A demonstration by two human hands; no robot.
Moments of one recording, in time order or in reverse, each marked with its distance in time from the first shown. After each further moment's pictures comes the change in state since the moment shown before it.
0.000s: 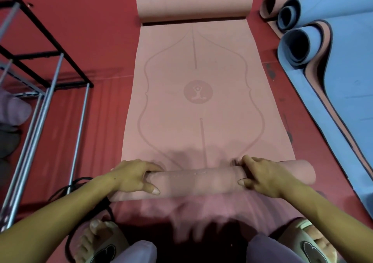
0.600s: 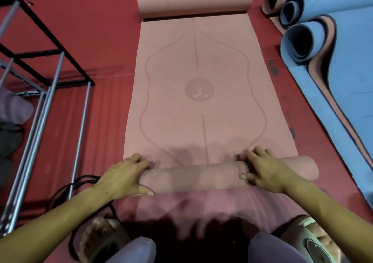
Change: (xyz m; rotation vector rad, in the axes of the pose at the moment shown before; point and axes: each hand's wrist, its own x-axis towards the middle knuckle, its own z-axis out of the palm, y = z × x) left_hand -0.019 -0.020 0.026 0.133 0.284 -0.034; right_hand 0.012 0.011 0.010 0.052 0.059 0.027
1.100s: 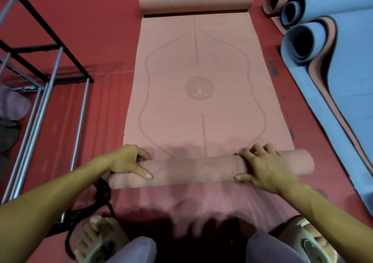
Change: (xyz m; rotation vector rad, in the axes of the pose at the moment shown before) left_hand 0.048 -0.030 -0.024 -0.417 -0.240 -0.003; right_hand -0.007 -0.014 -0.004 -0.243 0.134 0.064
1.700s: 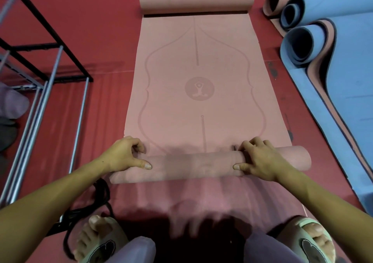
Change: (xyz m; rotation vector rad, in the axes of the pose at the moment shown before) left_hand 0.001 -0.016 0.005 -0.081 0.370 -0.010; right_hand 0.038 0.016 0.009 0.191 -0.068 -0.009
